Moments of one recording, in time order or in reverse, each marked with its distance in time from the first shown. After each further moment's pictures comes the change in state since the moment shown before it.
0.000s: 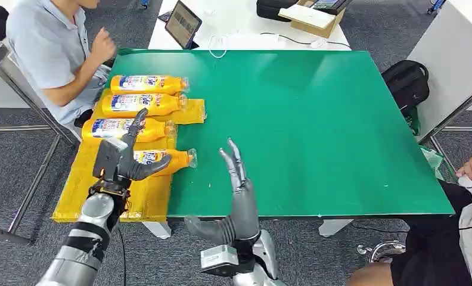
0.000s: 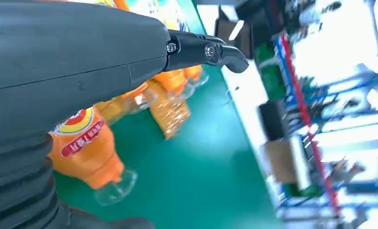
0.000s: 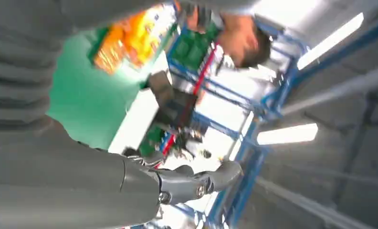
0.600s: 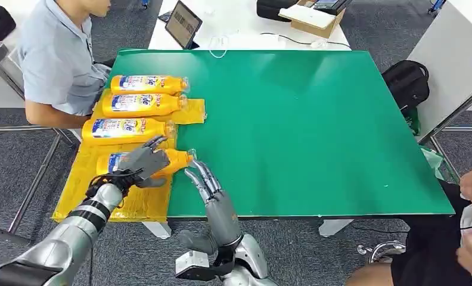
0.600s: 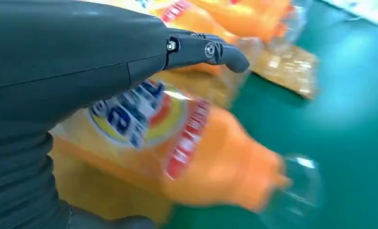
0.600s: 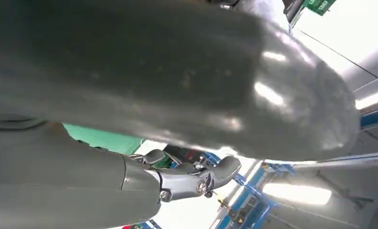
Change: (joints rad) left arm -0.278 0.055 -0.095 0.588 -0.521 -0.047 0.037; right arm -0.090 0.013 0.094 0.325 0.047 0.000 0.000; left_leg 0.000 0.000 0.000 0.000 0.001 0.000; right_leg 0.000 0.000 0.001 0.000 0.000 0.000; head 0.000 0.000
